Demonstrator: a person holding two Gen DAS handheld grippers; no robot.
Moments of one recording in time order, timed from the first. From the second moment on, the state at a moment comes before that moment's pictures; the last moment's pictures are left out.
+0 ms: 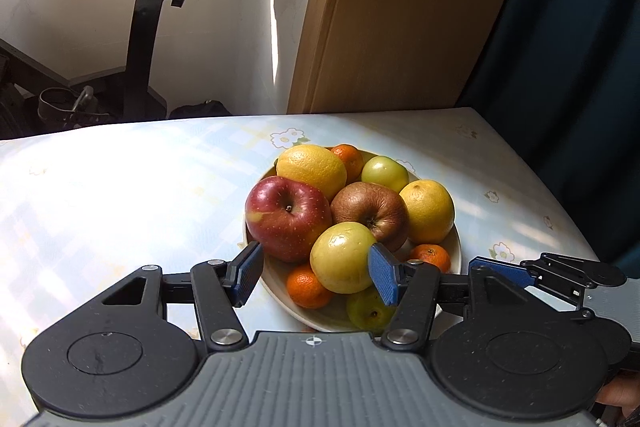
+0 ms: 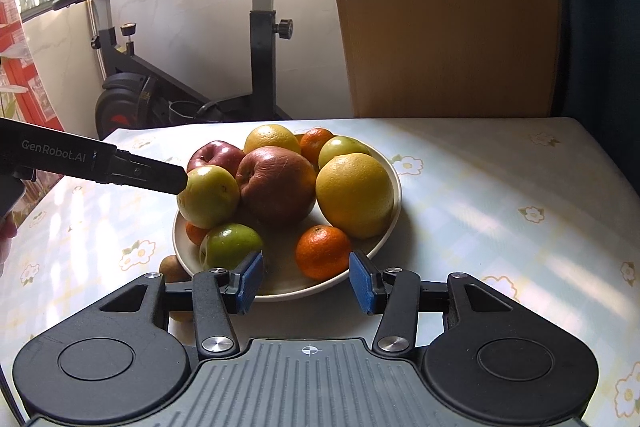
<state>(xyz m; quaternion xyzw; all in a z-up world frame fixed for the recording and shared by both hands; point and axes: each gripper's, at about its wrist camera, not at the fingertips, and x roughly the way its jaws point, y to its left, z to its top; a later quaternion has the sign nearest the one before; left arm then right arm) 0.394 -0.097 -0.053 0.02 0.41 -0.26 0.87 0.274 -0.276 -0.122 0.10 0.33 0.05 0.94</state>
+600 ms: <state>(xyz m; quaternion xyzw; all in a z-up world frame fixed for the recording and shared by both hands) 0.382 0.009 -0.062 0.04 0.41 -0.20 0.89 0.280 -0.212 -0.137 0.13 0.38 0.11 0.91</state>
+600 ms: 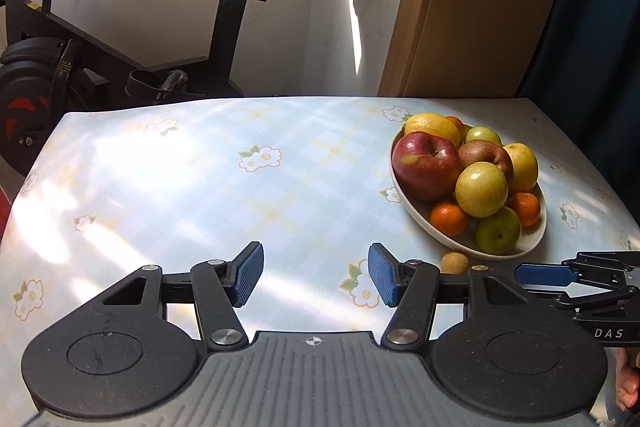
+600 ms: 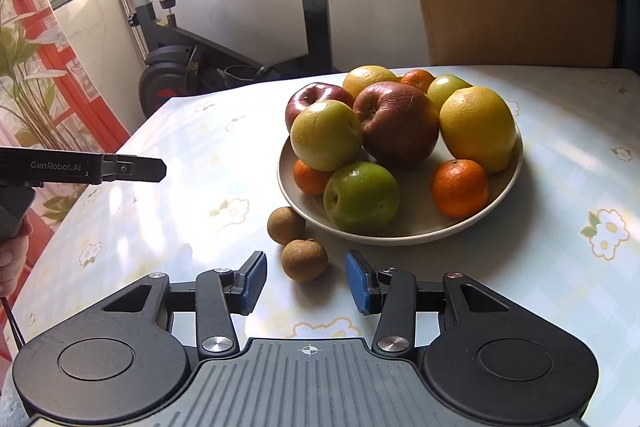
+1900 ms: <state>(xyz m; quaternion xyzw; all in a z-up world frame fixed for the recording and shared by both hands) 0.377 -0.089 -0.110 0.07 0.45 -0.33 0.83 0.250 -0.253 -0.135 0.14 0.36 0.09 0.92</state>
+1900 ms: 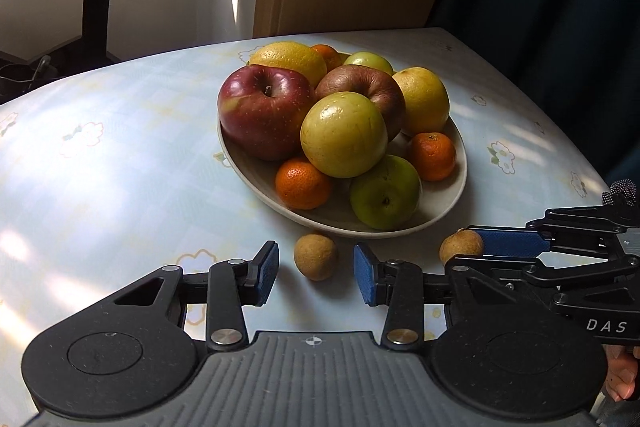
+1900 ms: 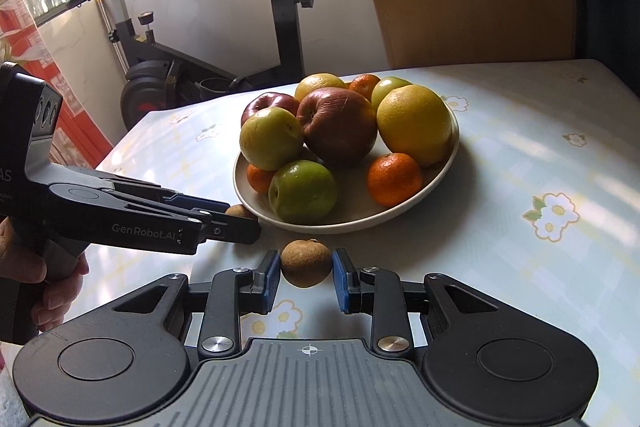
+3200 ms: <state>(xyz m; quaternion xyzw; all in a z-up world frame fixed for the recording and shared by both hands) 0.375 -0.087 -0.039 0.07 0.37 -0.33 0.86 0.261 -0.275 -0.096 0.10 0.30 0.07 0.95</state>
